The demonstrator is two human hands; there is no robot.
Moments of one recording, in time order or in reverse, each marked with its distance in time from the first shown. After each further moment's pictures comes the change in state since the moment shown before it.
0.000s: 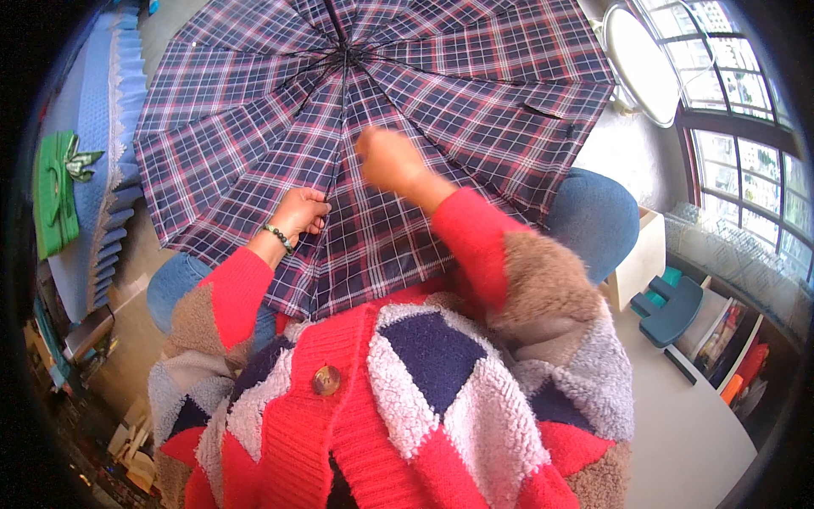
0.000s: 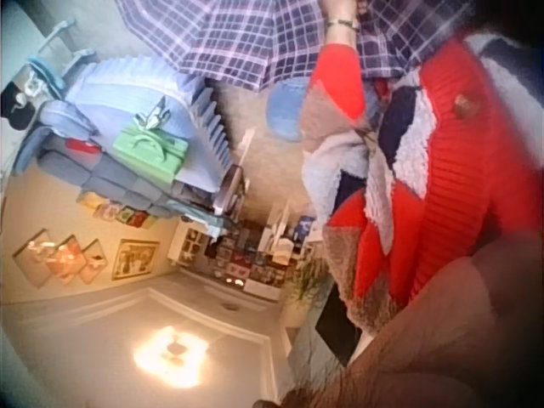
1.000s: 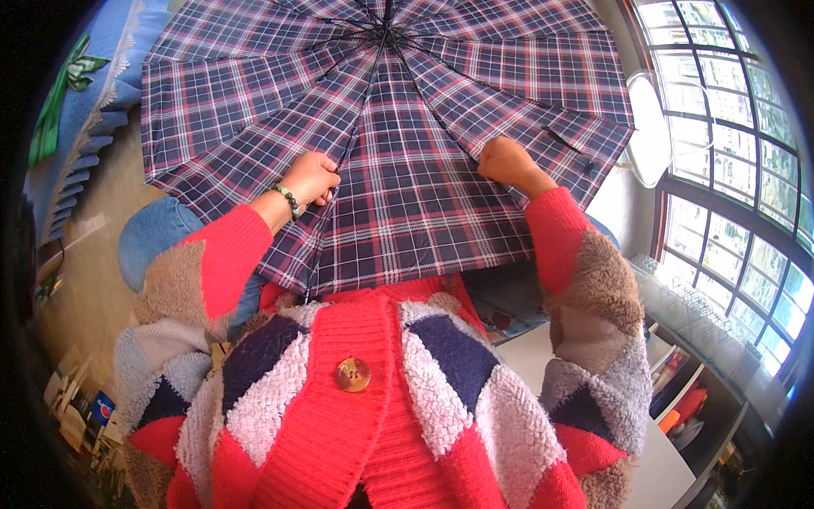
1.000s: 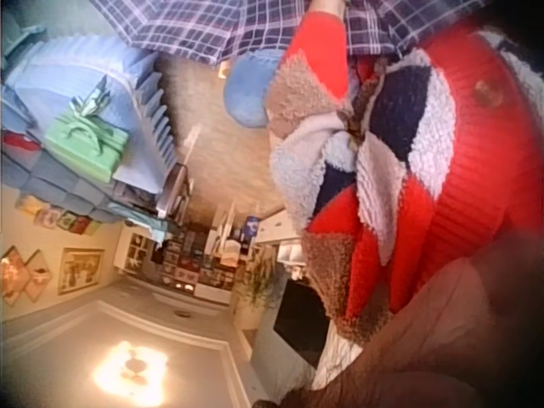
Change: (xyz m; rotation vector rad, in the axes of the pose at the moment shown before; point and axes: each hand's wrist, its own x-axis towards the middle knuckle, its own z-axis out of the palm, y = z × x) left_hand 0.002 0.008 0.021 0.106 0.037 0.067; right_hand -0.019 0.095 -0.108 -0.523 -0.376 0.190
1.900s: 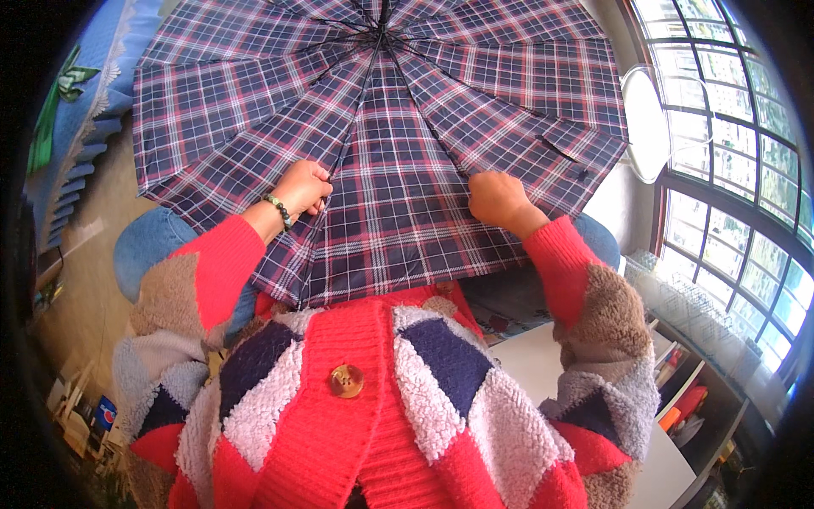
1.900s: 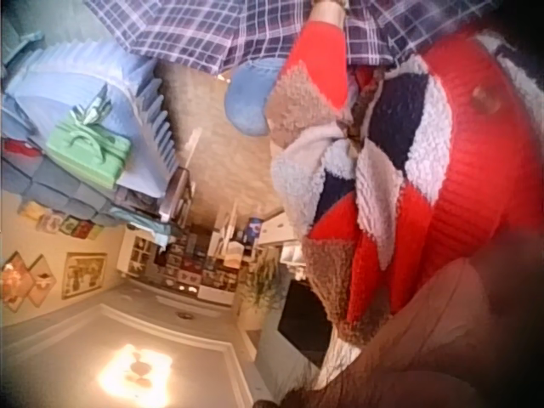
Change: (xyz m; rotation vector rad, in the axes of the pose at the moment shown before) left_hand -0.001 0.016 0.027 -0.085 0.002 -0.002; right_hand -0.063 -0.017 -0.012 -0.316 -0.079 0.016
